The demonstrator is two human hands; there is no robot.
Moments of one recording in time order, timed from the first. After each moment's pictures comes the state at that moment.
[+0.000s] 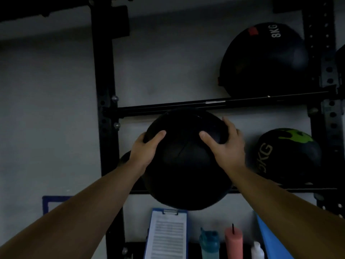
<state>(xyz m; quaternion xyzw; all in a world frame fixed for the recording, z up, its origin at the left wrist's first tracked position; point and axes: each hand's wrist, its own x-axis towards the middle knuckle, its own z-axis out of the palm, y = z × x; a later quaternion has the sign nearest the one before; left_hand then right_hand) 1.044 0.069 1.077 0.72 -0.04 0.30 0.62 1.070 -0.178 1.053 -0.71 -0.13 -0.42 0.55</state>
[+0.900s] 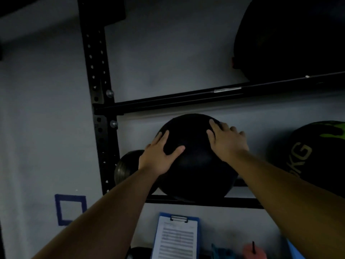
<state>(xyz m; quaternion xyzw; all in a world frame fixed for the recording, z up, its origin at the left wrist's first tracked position) 1.167 0.062 1.058 0.92 0.00 0.33 0.21 1.237 -0.181 1.080 -0.91 -0.12 -0.37 0.11</state>
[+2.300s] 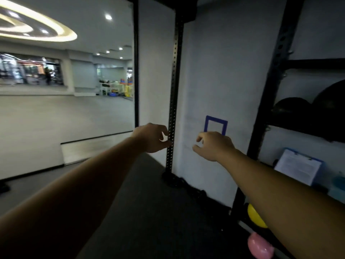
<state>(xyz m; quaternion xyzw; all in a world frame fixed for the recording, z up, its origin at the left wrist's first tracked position) 0.294 0.326 0.943 0.94 0.30 0.18 0.04 0.491 0.171 0.930 -0.85 -0.51 -0.09 0.12</state>
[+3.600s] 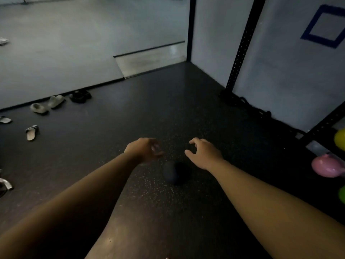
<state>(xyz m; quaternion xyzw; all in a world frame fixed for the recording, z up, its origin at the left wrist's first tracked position) -0.154 0.498 0.590 0.86 0.46 -0.06 0.24 0.066 0.368 0.583 -0.83 -0.50 0.23 0.12</state>
